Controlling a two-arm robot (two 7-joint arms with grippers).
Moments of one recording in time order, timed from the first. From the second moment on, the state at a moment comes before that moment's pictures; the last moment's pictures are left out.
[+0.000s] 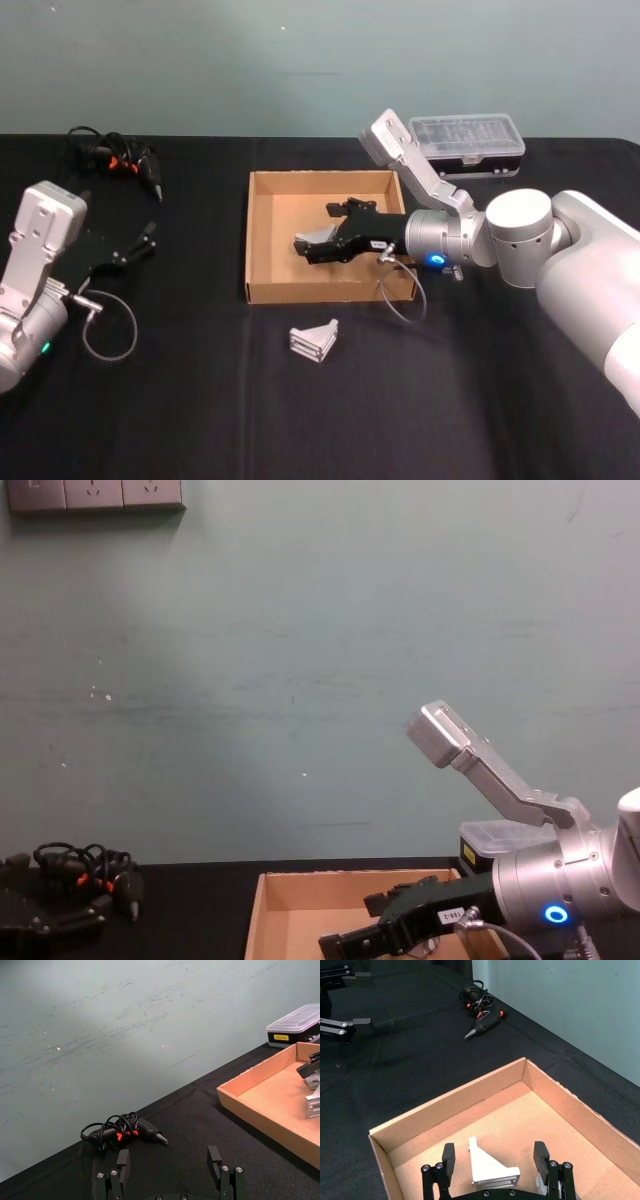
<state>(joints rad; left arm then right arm) -0.20 0.60 0.45 -1.41 -0.25 -0.12 0.03 0.83 0.15 -0.65 -0.63 0.23 0.04 0.71</state>
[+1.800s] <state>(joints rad) -0.20 0.60 0.45 -1.41 -0.25 -0.12 0.03 0.31 0.57 -0.58 -1.52 0.36 0.15 0.63</state>
